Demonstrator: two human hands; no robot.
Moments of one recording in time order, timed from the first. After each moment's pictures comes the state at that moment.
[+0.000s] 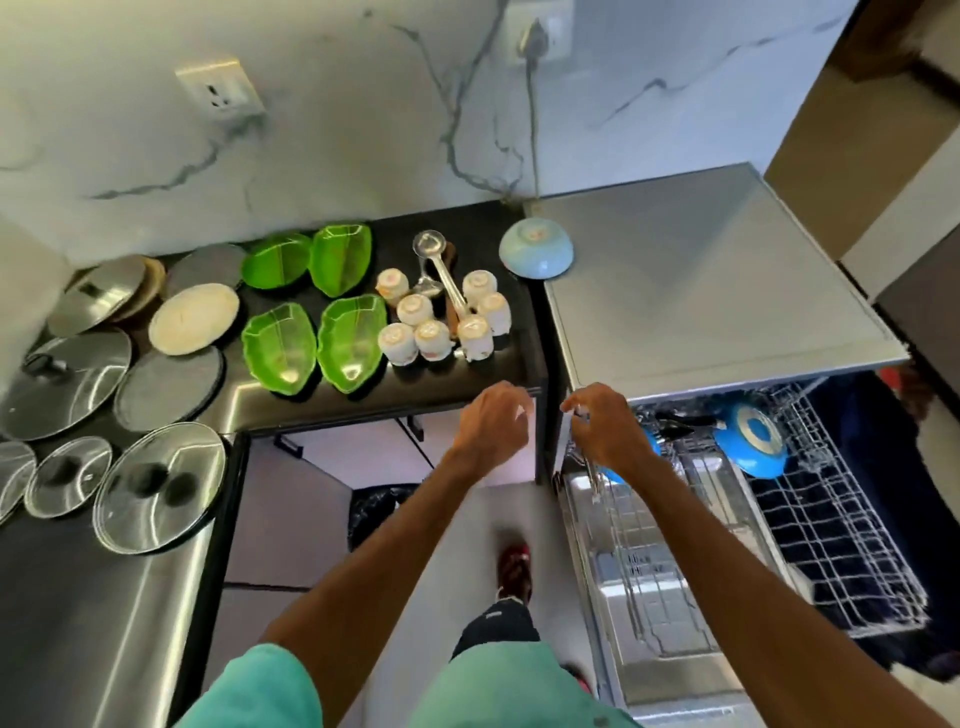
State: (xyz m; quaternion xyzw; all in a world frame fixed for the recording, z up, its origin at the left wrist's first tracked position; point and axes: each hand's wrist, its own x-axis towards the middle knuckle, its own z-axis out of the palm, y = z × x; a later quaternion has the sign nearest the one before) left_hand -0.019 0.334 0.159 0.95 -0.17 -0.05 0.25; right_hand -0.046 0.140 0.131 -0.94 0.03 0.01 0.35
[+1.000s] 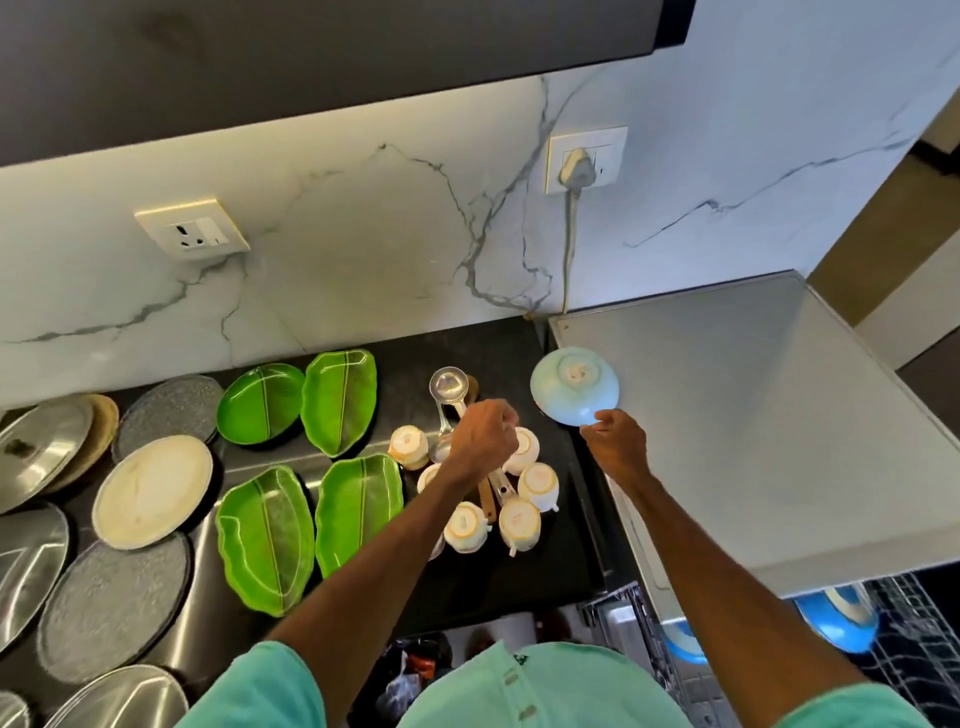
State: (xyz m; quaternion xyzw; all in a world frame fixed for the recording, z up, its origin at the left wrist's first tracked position) left_hand 0.325 0.375 0.145 0.94 -0.12 -0.09 0.31; right_hand 0.272 0.165 0.122 -0.85 0.28 0.03 0.45
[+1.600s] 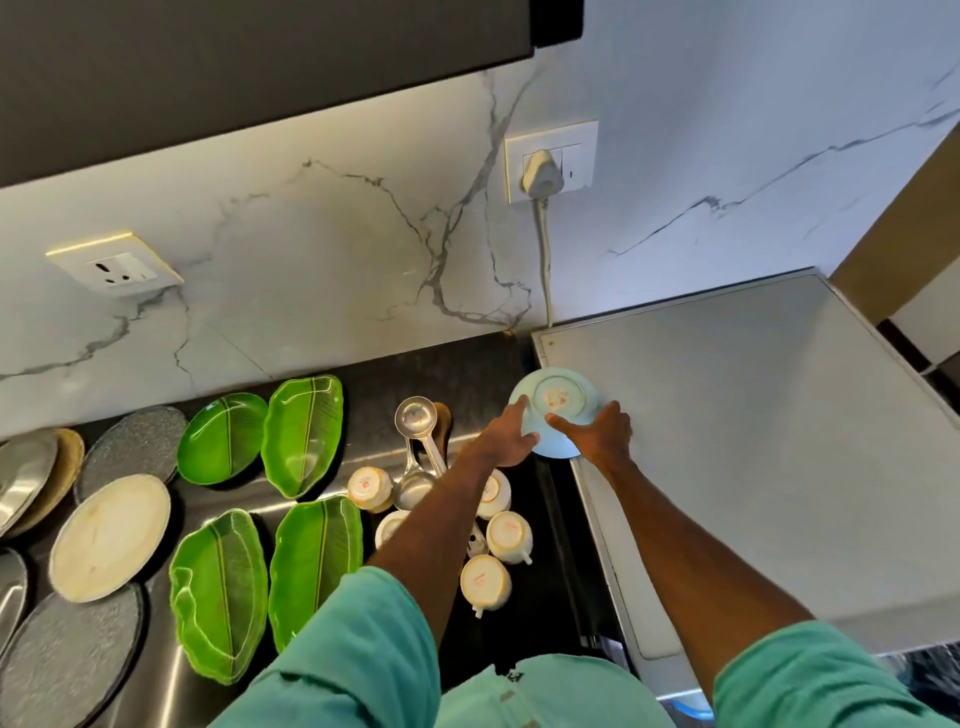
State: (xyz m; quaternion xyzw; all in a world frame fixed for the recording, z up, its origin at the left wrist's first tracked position) left_hand 0.414 0.284 0.089 0.91 -0.11 -0.32 0.24; right_hand 0.374 0.112 0.073 -0.82 0.34 0.09 0.44
